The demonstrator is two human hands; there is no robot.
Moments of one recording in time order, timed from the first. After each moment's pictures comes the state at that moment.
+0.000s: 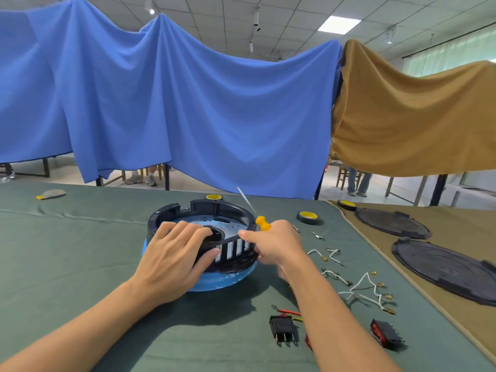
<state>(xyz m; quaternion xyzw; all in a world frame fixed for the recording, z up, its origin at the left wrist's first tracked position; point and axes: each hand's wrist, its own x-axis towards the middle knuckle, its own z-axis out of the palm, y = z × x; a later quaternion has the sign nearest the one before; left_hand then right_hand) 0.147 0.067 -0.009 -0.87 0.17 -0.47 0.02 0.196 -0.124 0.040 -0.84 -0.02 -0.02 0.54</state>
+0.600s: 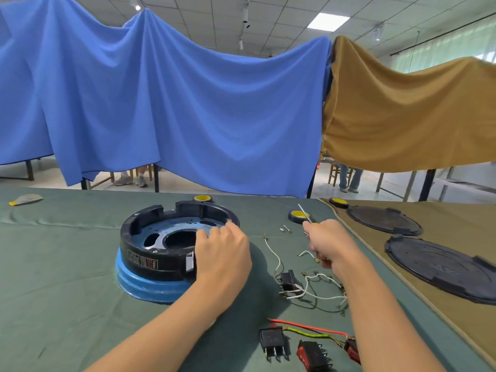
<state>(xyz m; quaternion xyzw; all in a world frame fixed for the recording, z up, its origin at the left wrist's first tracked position) 0.187 -0.045 0.008 -0.95 -0.08 -0.30 0.05 0.238 -0.219 0.044 -0.85 0.07 -0.05 0.51</state>
